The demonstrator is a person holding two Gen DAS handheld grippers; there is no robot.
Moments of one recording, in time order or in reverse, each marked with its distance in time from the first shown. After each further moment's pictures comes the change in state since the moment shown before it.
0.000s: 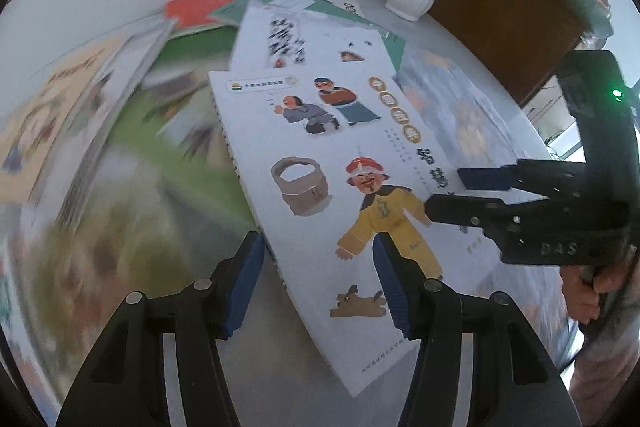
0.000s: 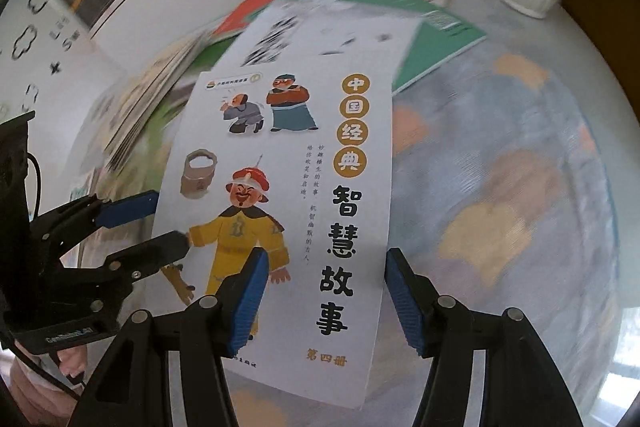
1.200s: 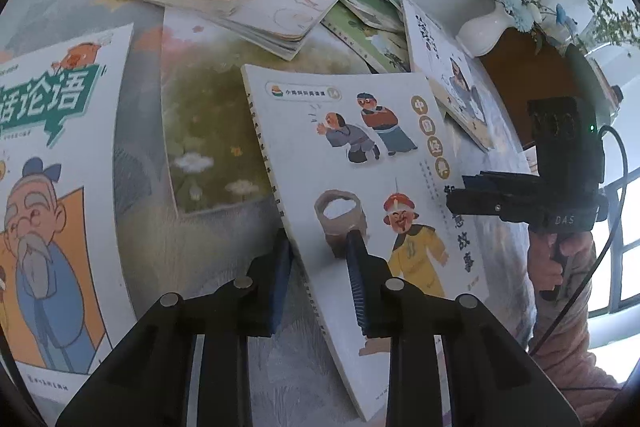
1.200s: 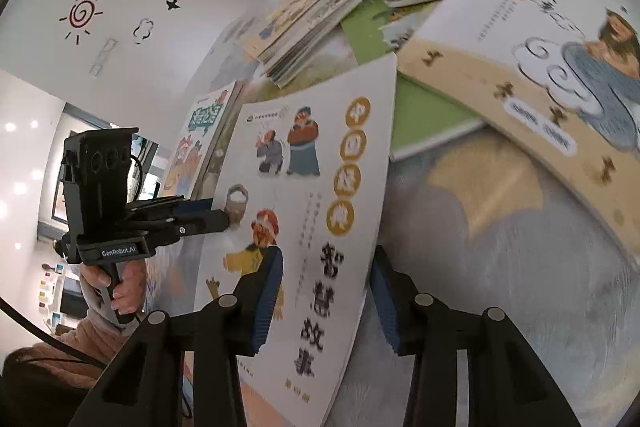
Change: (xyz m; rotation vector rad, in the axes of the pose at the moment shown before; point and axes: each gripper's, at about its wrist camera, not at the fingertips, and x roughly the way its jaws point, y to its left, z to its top) left arm -0.047 0.142 -0.094 -0.324 0.023 -0.133; right arm 0.060 0.087 0.002 -0.182 0.140 0.466
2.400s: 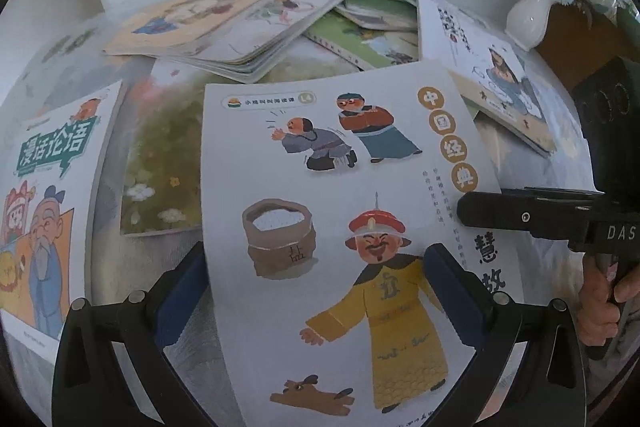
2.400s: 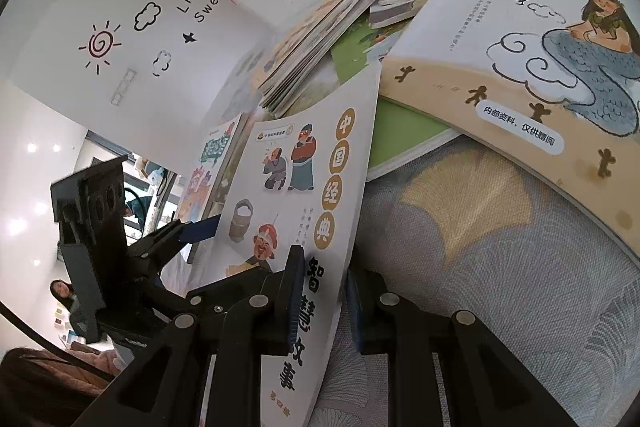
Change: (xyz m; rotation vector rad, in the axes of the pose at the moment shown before) left arm 0.047 -0.074 0.002 0.055 -0.138 0.369; right arm -0.015 -0.029 -0.018 0.048 -0.121 0.101
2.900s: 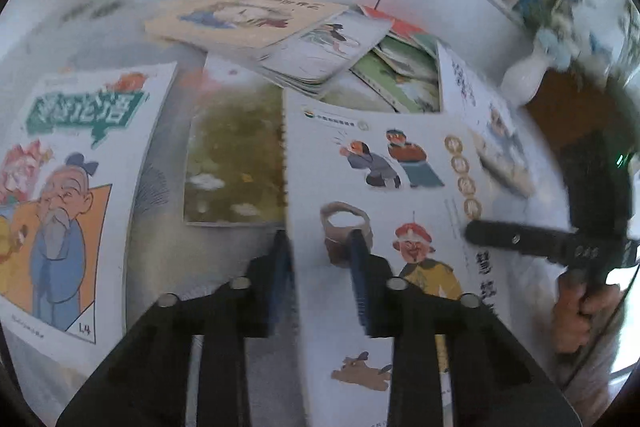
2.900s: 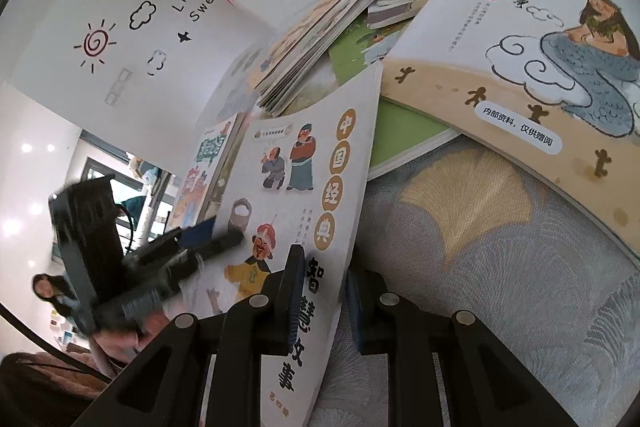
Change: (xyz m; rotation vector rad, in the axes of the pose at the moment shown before) left arm -0.023 0.063 -0.006 -0.162 -0.074 -0.158; right arm -0.001 0.007 0.001 -0.002 0.004 -0.044
